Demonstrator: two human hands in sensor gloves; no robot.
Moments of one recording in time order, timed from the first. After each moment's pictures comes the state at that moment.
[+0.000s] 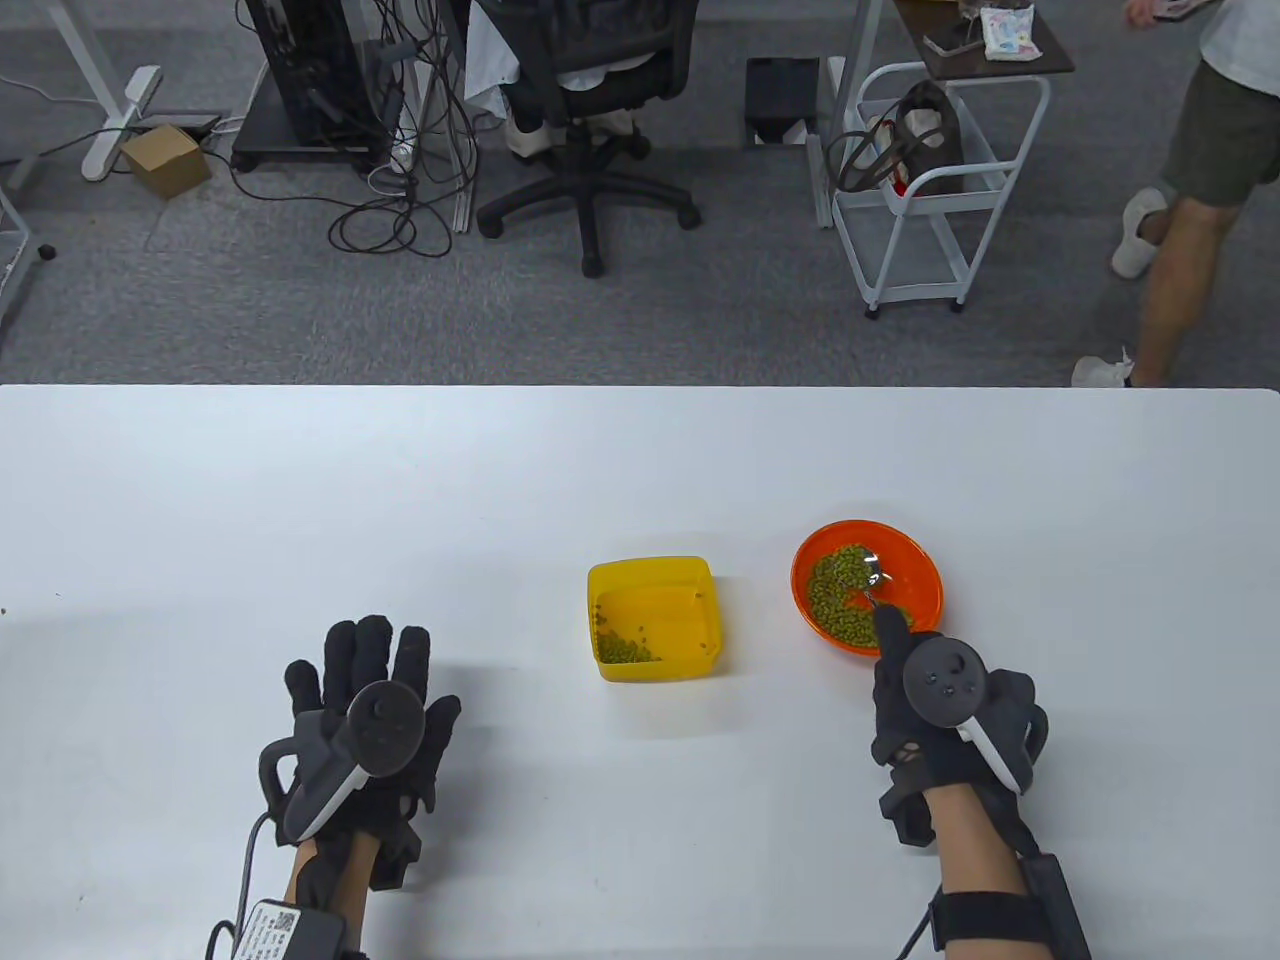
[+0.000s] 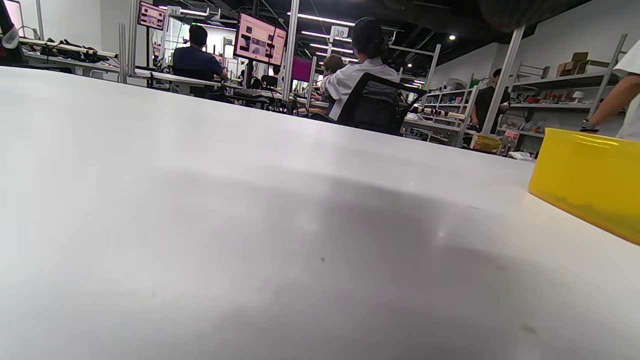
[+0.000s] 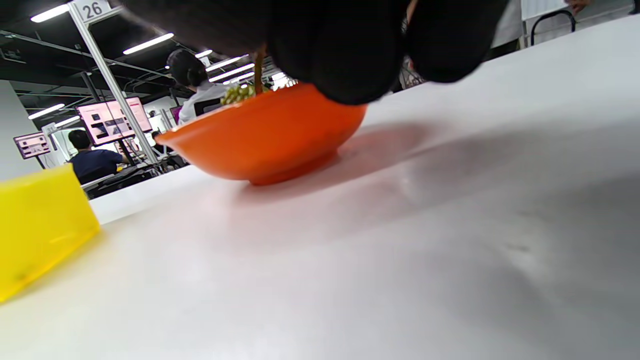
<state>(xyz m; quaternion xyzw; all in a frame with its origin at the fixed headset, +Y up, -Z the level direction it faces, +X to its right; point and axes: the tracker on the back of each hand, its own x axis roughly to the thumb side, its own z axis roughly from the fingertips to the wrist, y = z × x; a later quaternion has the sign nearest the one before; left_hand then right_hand) -0.262 -0.732 -0.243 -0.01 0.02 0.09 1.00 0.235 -0.748 -0.278 -0.06 -0.02 0.98 0.18</state>
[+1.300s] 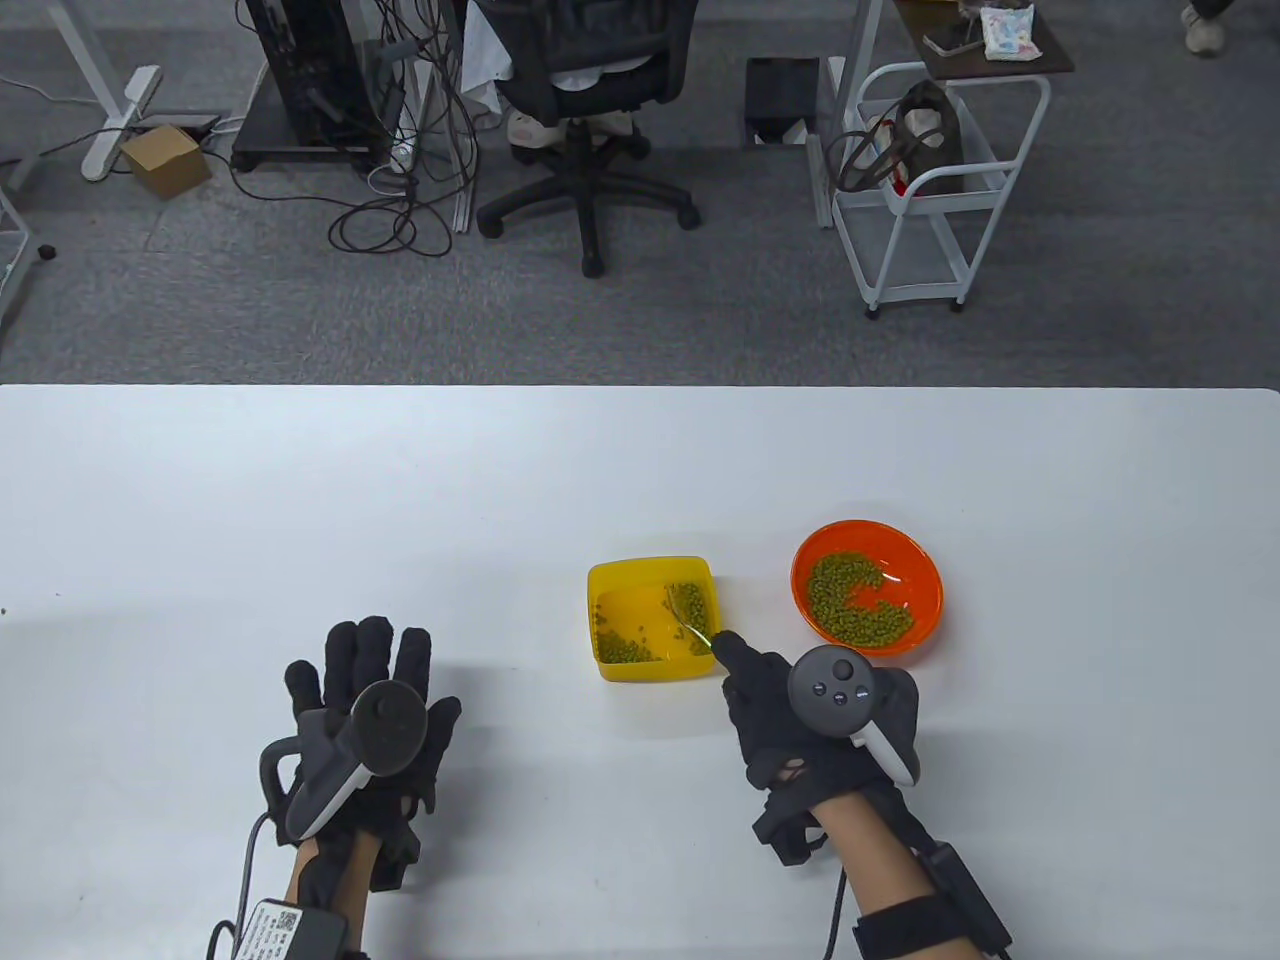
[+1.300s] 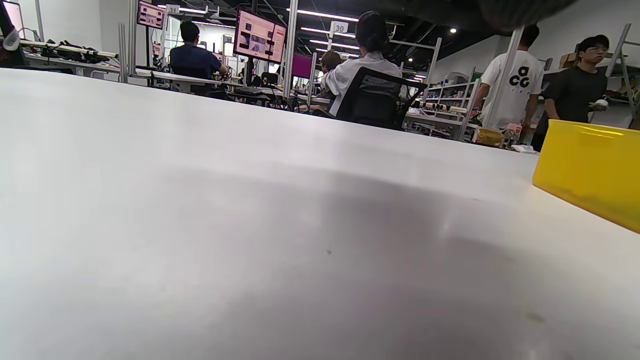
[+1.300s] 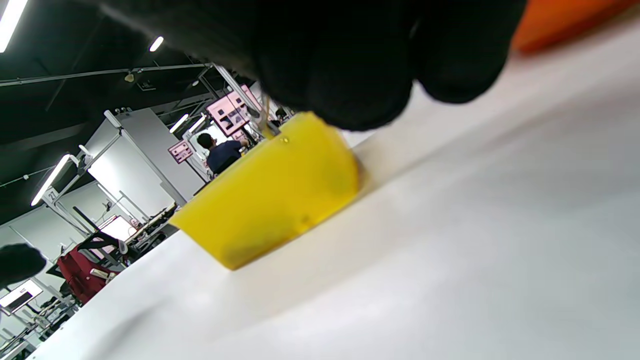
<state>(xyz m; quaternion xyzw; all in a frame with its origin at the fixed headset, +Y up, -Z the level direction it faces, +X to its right) -0.261 -0.732 -0.244 -0.02 0.03 0.08 1.00 0.131 -0.742 -0.274 0.09 0.03 0.94 0.33</state>
